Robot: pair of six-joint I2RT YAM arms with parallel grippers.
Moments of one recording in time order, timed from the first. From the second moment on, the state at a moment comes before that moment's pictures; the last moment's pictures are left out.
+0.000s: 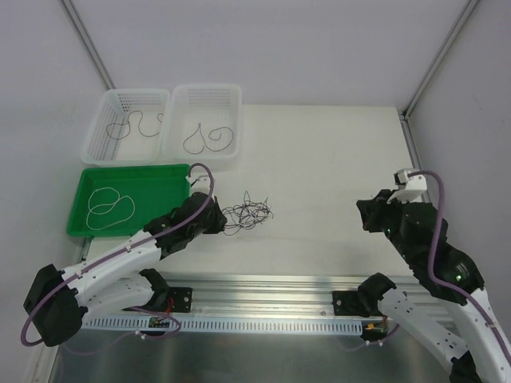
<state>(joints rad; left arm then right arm) -0.77 0.94 0.56 -0.32 -0.25 -0.69 0.61 0.49 0.95 -0.82 0.30 0.37</state>
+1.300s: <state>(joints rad) -1.02 1.26 0.81 -0.28 -0.09 -0.74 0.86 1.07 0.61 -0.20 0.05 0.57</state>
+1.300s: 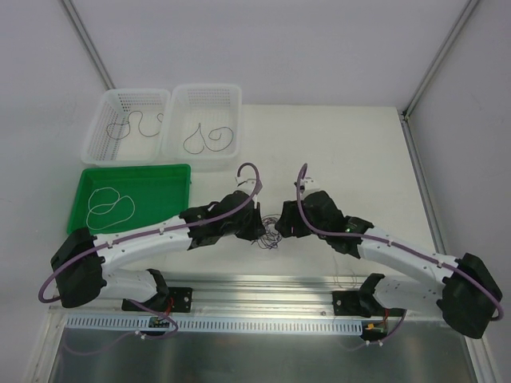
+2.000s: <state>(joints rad) -0.99 1.09 0.58 -0.21 -0.14 -0.76 0.85 1.06 0.61 -0.23 0.13 0.55</state>
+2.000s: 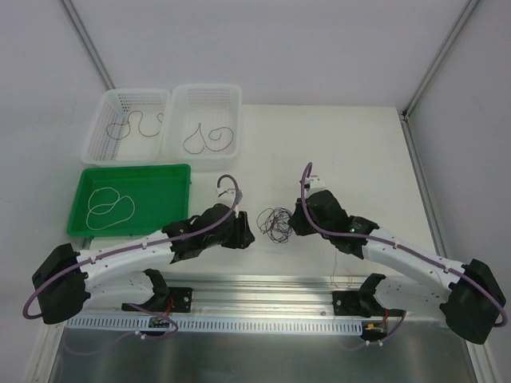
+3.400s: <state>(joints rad) -1.03 1.20 0.58 0.13 0.07 -0.44 0.85 1.06 0.63 -0.27 0.03 0.53</state>
